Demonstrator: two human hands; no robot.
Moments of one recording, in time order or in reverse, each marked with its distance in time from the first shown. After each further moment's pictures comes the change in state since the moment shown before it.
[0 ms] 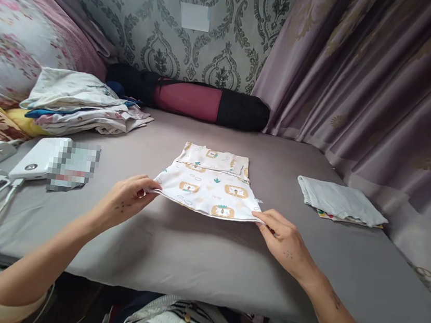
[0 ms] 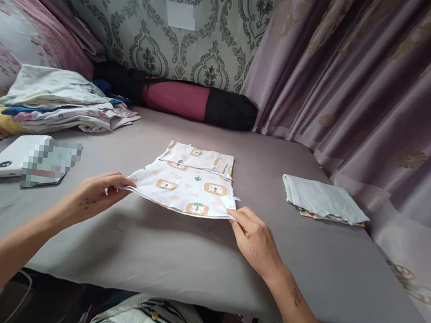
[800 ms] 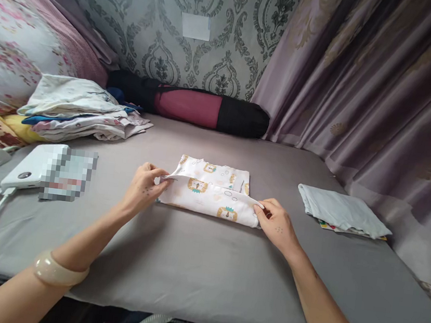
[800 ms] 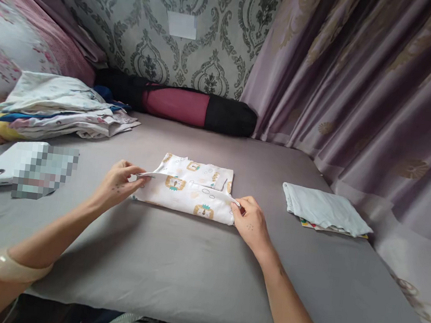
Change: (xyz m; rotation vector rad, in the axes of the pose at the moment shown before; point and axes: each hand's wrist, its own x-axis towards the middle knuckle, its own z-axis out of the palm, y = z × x) left_hand 0.059 -0.007 0.032 -0.044 0.254 -0.174; right_hand 0.059 0.031 0.018 0.028 0.157 0.187
